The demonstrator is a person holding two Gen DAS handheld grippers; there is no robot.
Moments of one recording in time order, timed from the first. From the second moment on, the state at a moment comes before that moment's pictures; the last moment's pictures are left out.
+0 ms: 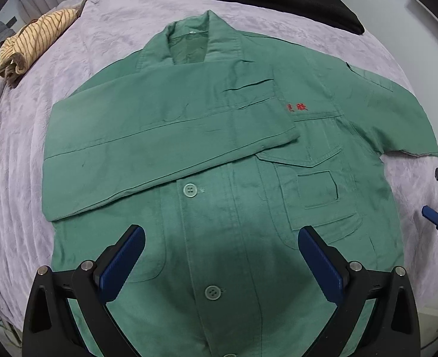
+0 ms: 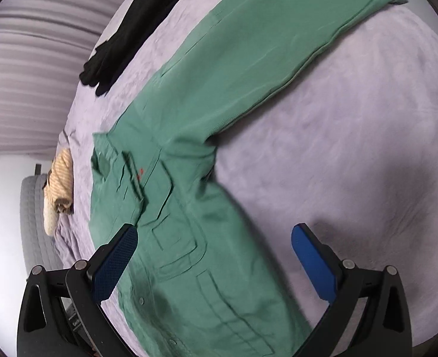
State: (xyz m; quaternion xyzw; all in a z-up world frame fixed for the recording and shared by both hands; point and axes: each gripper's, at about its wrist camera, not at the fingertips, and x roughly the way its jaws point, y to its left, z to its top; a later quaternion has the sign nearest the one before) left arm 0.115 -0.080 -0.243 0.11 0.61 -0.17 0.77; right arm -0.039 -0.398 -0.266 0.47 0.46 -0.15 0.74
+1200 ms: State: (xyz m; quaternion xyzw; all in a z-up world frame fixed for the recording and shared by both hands) left arm 0.133 -0.168 -0.277 0.11 0.62 -0.20 0.75; right arm -0.061 -0.645 -0.307 0.70 0.18 -0.21 0.66
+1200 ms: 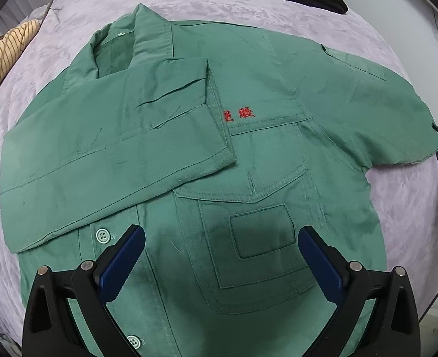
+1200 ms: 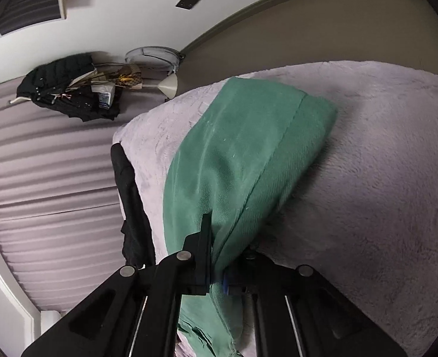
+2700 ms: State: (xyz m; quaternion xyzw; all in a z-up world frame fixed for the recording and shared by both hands) left arm 0.204 0.145 -0.290 -0.04 0.58 0.01 0.81; right arm 0.244 -0.126 -0.282 0.14 0.52 0.09 0.84
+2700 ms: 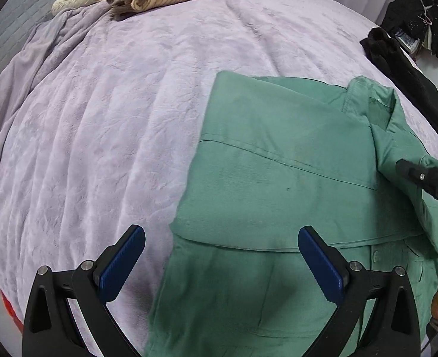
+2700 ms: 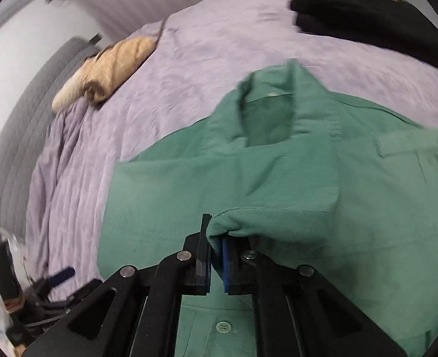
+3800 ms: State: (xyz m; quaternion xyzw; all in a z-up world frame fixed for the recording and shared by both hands) left arm 0.260 -0.057 -0.317 0.00 0.56 -0.15 0.81; right arm 0.134 -0.333 -0.333 0.34 0.54 -0.05 0.77
